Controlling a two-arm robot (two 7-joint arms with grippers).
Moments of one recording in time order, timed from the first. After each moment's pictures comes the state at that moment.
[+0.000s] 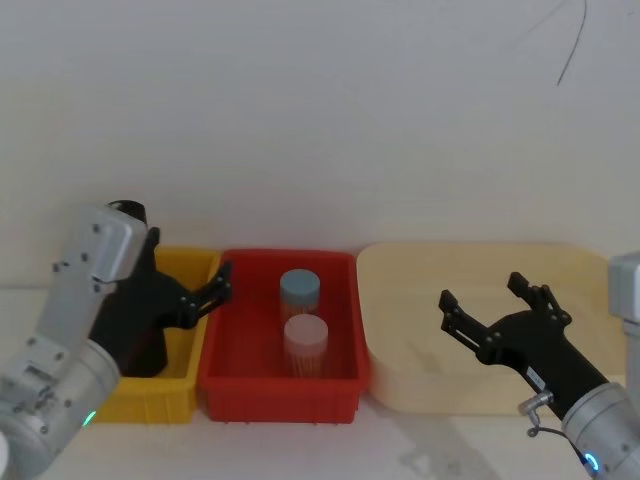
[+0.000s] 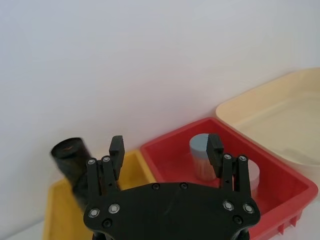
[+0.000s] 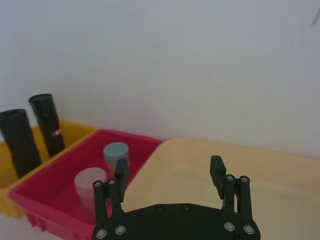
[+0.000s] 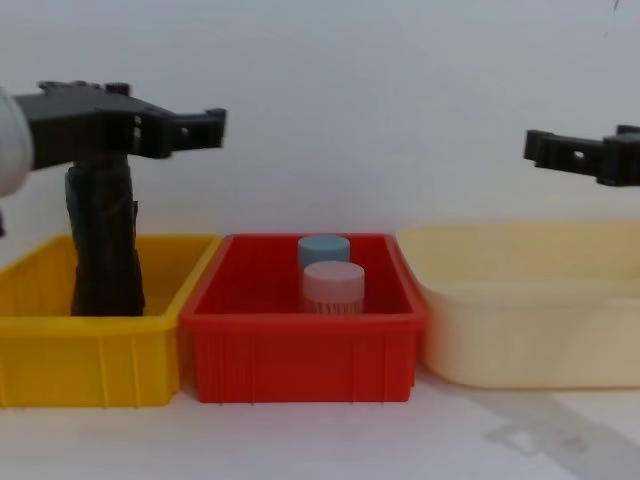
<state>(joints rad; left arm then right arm) -0.18 0.39 0.30 -1.88 -0.21 0.23 -0.05 0.07 0.34 -0.21 -1.85 0.34 0.18 0.16</state>
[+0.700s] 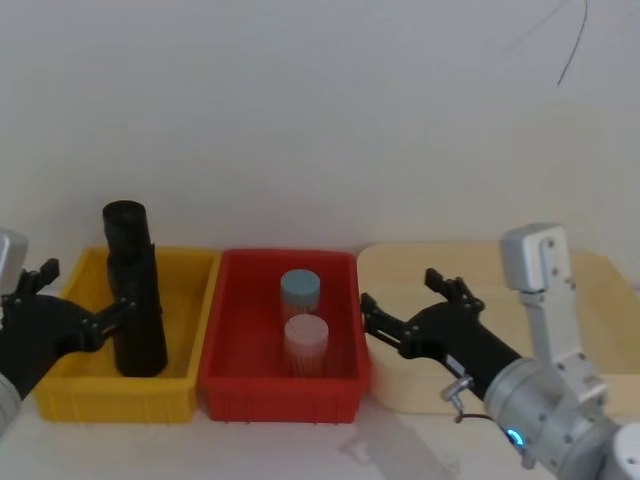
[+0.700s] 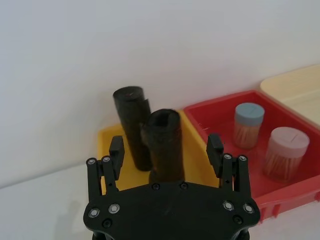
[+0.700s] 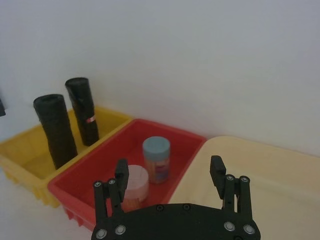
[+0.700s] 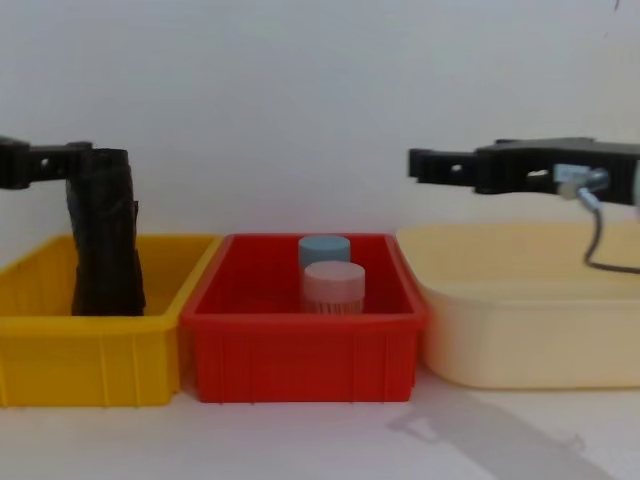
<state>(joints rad) -0.03 0.40 0.09 -1.95 -0.28 0.31 -0.08 0.21 0.29 -0.34 -1.79 0.30 0.31 0.19</state>
